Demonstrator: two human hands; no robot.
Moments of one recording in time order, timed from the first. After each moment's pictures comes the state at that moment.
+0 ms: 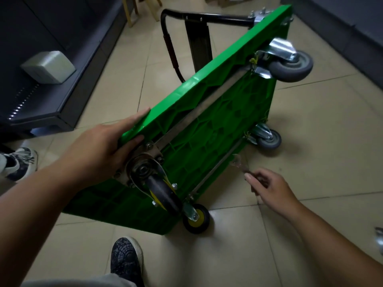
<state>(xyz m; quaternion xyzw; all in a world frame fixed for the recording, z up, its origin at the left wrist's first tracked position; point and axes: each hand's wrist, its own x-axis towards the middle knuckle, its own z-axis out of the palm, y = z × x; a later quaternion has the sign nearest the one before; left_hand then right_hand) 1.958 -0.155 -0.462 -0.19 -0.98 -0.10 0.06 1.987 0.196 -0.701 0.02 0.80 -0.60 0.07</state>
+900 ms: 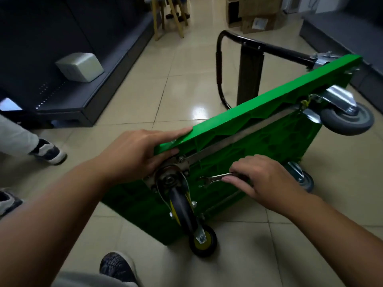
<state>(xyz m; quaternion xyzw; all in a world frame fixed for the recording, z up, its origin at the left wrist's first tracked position) 1.971 -0.181 -0.464 -0.26 -0.96 -0.13 0.03 1.963 0.122 -0.574 -0.36 0.90 -0.20 -0.15</state>
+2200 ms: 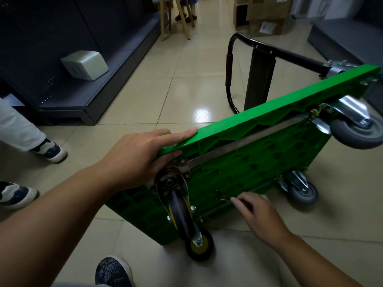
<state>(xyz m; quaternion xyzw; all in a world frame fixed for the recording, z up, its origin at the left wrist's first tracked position) 1.959 -0.183 -0.467 -0.24 -0.97 -0.07 0.05 1.979 0.111 -0.678 -0.13 0.90 -0.41 -0.01</state>
